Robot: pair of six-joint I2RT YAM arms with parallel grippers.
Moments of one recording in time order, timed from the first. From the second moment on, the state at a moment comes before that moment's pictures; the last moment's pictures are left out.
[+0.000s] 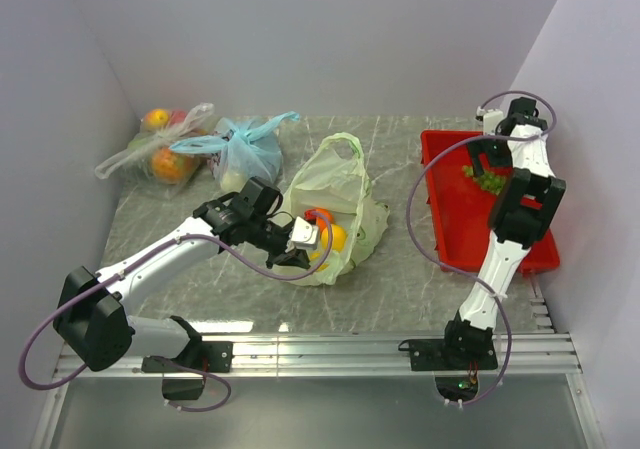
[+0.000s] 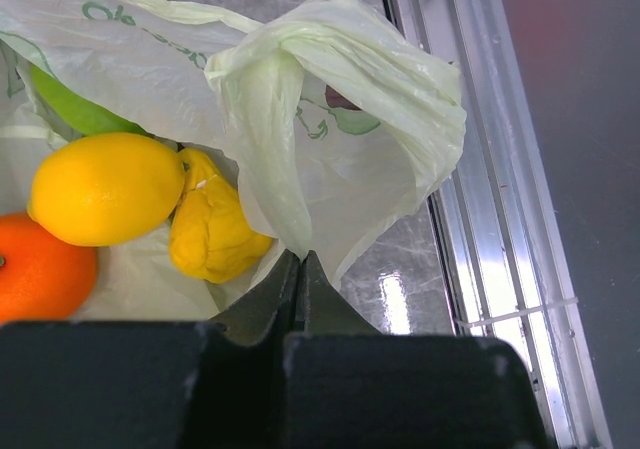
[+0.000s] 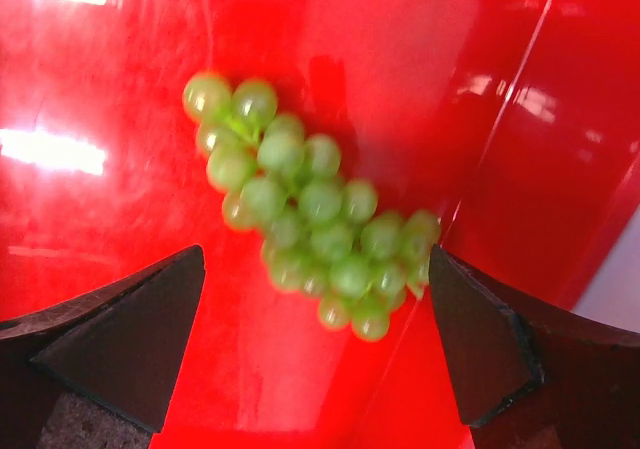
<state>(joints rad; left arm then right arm) -0.68 1.30 1.00 -0.64 0.84 0.77 -0.35 2.25 2.01 -0.87 -0.10 -0.62</state>
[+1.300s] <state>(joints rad) -0.68 1.27 1.00 -0.64 0.82 0.73 0.00 1.51 1.87 -1.00 -0.82 -0.32</state>
